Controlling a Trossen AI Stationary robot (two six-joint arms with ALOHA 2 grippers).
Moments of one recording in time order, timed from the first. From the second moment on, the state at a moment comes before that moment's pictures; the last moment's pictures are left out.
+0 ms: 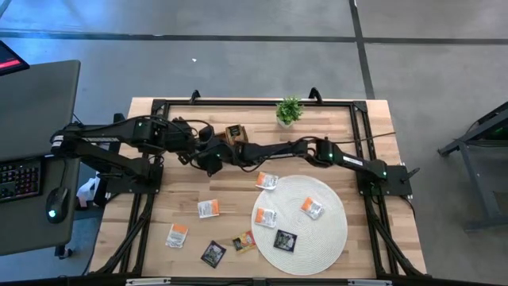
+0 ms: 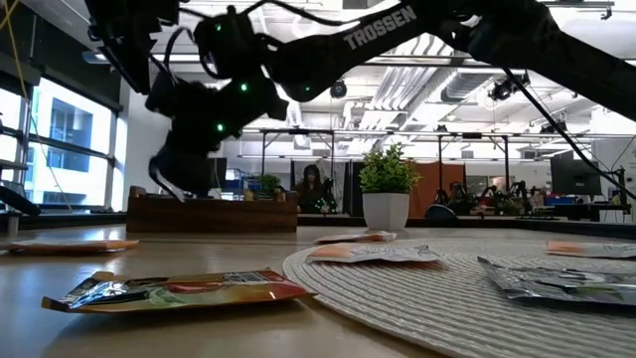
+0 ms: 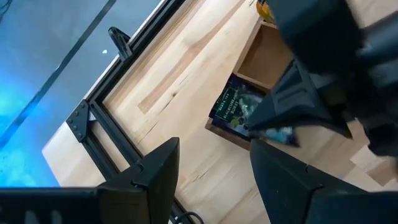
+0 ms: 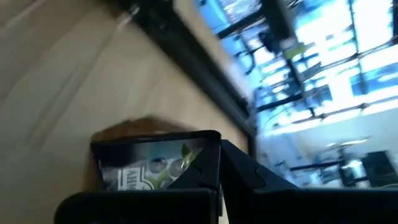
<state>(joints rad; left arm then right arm) 0.01 1.07 1.13 -1.39 -0.58 -0.63 -0.08 2.58 2.17 0.05 0.32 -0.89</state>
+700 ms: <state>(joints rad) 0.01 1.07 1.13 -1.40 -0.57 -0.63 -0.12 2.58 2.16 0.04 0.31 -0.83</state>
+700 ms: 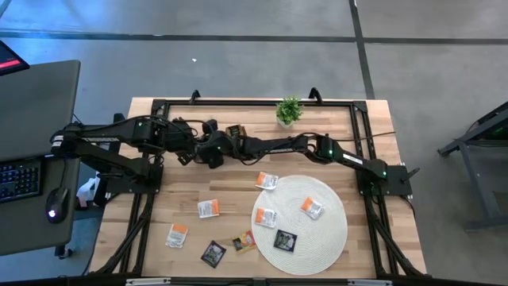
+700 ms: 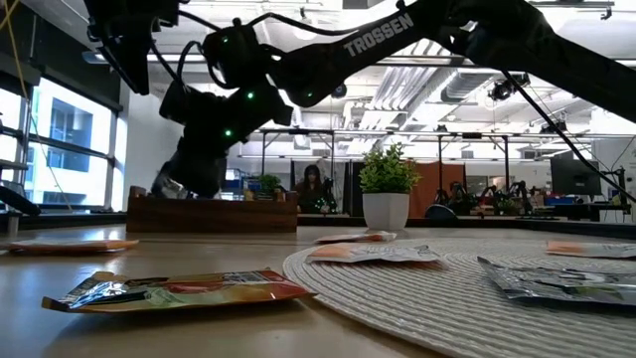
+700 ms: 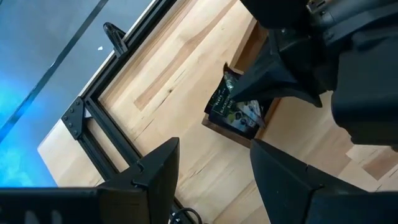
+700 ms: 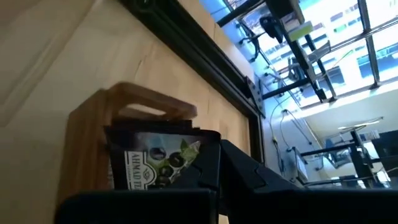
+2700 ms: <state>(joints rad) -0.71 1.31 0.73 -0.21 -0.11 -0.78 0.04 2.07 1.91 -0.87 0.03 -0.28</state>
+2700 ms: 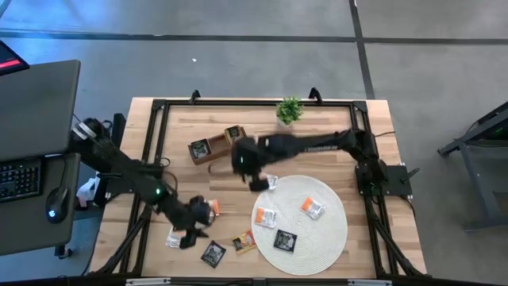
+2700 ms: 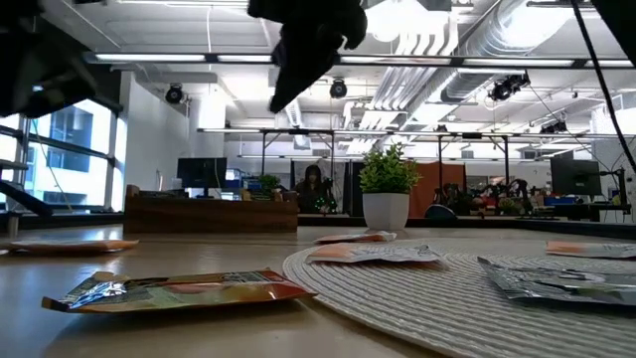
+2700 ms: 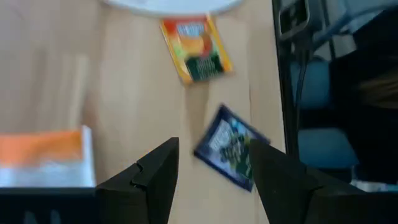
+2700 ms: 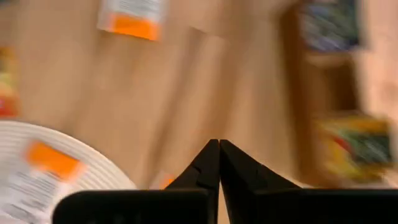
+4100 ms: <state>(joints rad) -0.87 1.58 0.73 0.01 -0.06 -1.63 0.41 2.53 1.80 0.19 0.02 -0.09</state>
